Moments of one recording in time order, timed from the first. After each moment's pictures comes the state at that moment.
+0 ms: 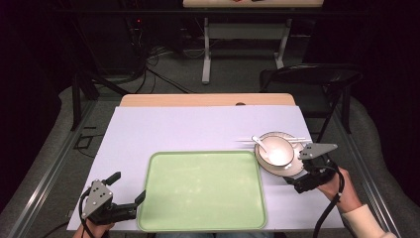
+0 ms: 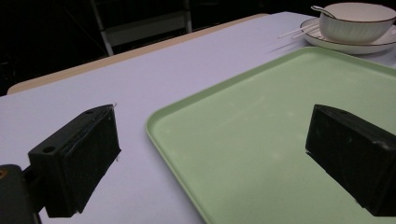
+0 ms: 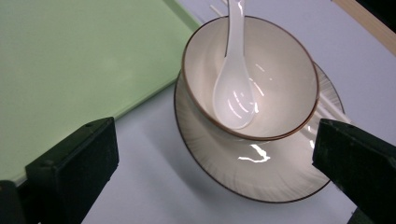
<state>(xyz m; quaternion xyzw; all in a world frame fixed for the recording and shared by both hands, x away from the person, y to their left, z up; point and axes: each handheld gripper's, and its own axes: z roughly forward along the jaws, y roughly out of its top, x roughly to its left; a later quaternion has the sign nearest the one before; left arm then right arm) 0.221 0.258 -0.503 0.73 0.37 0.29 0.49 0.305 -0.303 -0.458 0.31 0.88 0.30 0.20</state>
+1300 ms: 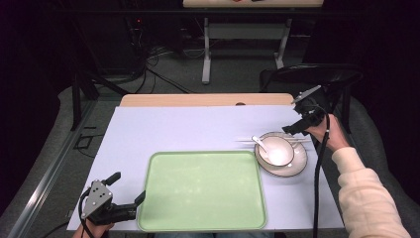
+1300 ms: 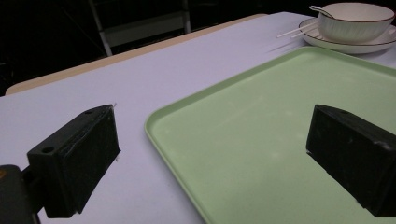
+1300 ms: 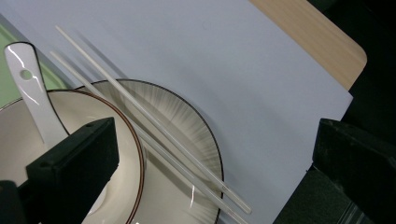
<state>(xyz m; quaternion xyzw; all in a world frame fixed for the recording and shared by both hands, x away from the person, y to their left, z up) 0.220 0.260 -0.503 0.74 0.37 0.29 0.49 0.467 -0.320 -0.433 0.38 0.88 0.23 0.19</state>
